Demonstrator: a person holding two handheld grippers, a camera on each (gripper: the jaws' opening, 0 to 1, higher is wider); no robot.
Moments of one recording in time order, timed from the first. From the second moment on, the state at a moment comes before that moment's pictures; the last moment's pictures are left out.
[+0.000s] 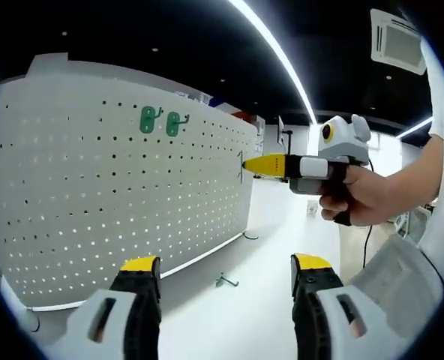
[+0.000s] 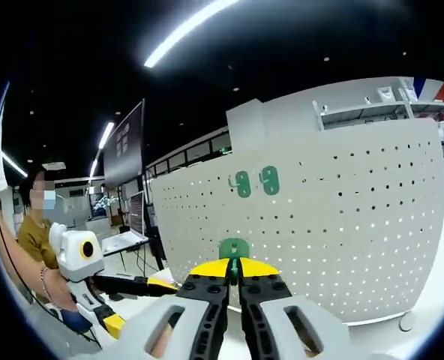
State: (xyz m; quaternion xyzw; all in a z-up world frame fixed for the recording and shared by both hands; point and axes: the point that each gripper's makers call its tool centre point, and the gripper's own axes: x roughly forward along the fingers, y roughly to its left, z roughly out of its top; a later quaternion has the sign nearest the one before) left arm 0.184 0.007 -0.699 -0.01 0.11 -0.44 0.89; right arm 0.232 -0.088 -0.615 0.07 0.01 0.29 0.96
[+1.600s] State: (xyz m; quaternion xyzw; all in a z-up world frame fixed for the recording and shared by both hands) left arm 0.150 0.051 -0.743 0.02 0.16 -0.43 0.89; right arm 0.298 -0.145 -0.559 0.04 -0.04 0.21 0.98
